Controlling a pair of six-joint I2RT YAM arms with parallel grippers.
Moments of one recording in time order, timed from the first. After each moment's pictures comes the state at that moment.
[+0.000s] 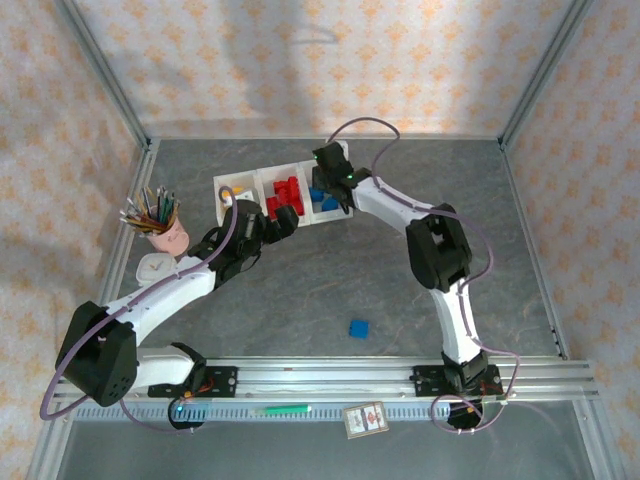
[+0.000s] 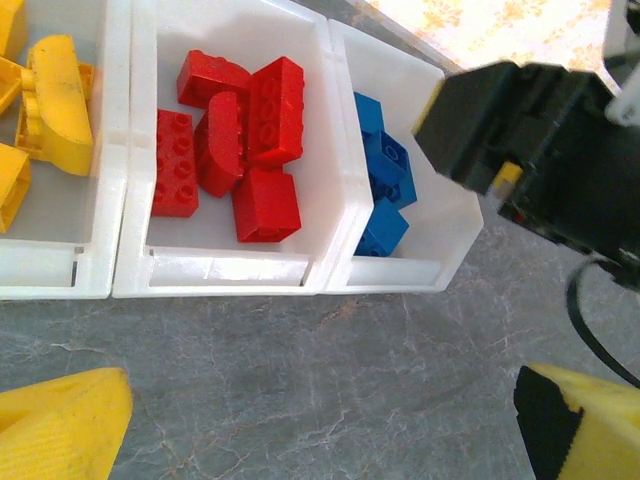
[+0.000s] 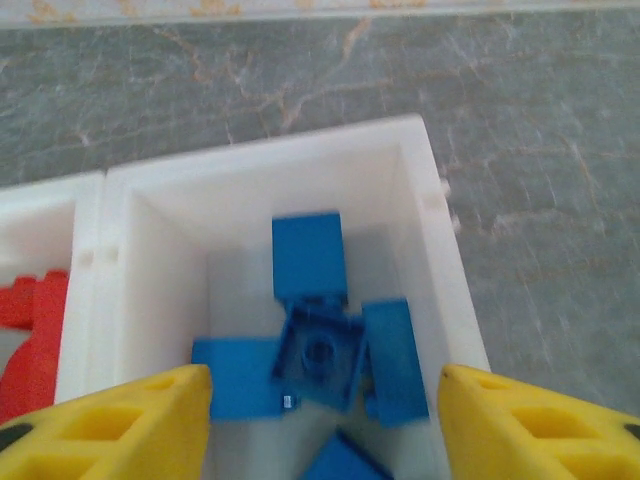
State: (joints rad) left arm -0.46 1.26 0.77 -0.09 -0.11 -0.80; right arm 0.60 2.14 1.75 -0.38 0.29 0.43
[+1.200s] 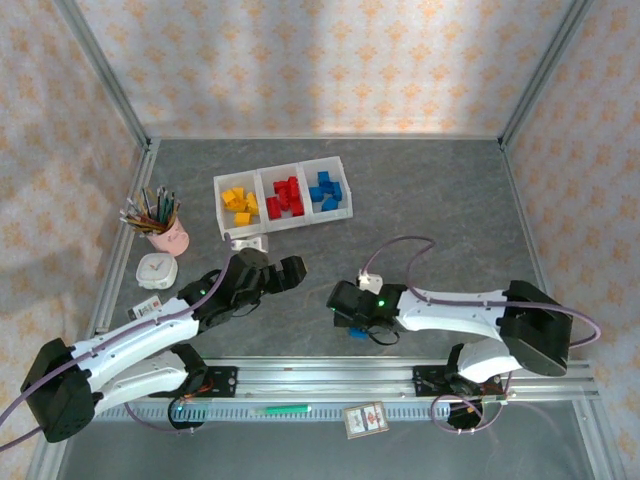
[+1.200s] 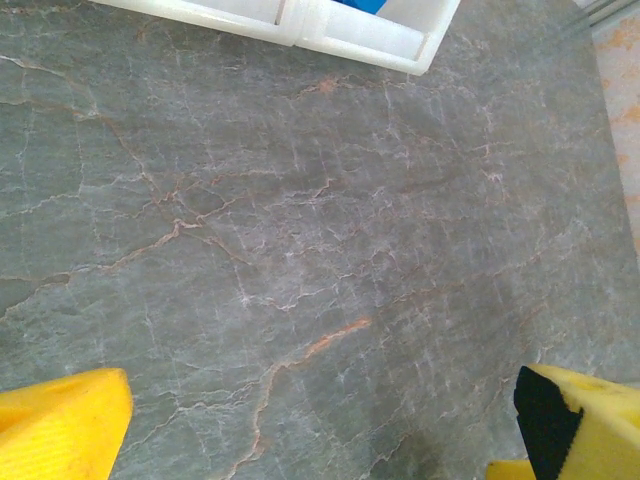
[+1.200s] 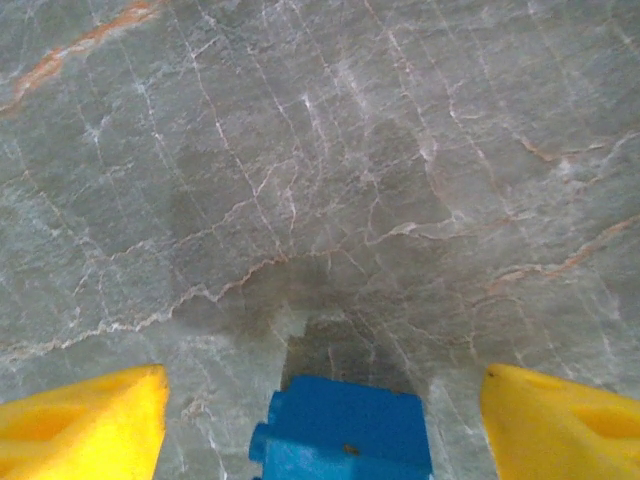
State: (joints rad) left arm -0.73 0.97 0.55 -0.26 -0.14 -0.94; right arm 1.14 1.40 0.73 -0.63 0.23 1.20
